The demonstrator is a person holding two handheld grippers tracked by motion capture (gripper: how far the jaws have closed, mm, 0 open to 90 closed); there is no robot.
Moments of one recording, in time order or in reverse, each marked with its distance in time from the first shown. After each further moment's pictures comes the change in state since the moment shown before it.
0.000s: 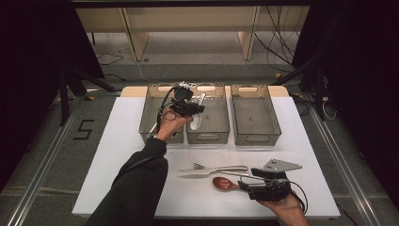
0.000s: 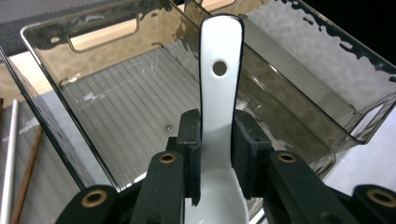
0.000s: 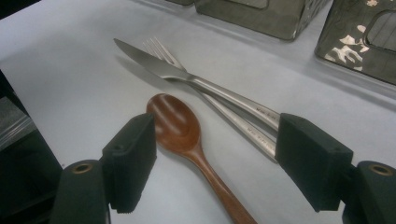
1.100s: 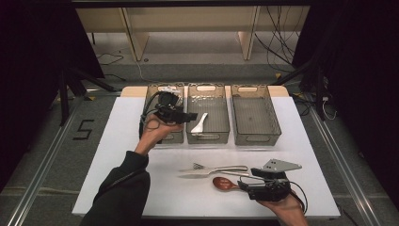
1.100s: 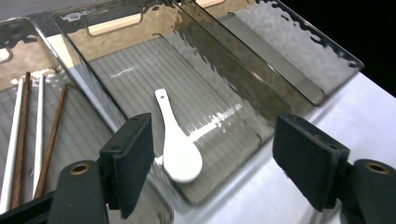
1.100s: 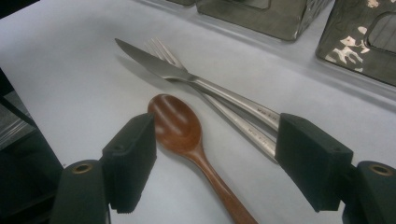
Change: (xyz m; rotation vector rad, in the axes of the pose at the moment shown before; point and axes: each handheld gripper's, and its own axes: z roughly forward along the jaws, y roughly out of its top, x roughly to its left) left arm -0.001 -0.030 -0.070 -0.027 -0.034 -0.018; right arm 0.002 0.001 0.000 0.004 0.001 -0.003
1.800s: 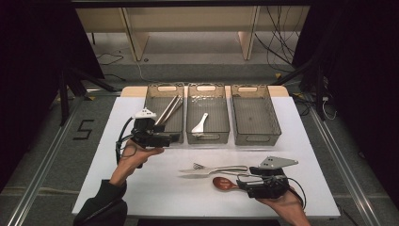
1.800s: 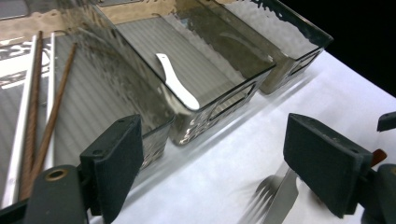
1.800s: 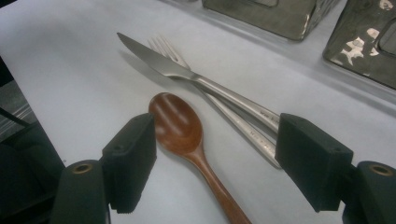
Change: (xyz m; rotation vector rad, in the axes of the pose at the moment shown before) left arm 0.008 -0.075 -0.047 -0.093 -0.040 -0.029; right arm -0.003 0.009 0.004 0.044 0.019 -0.029
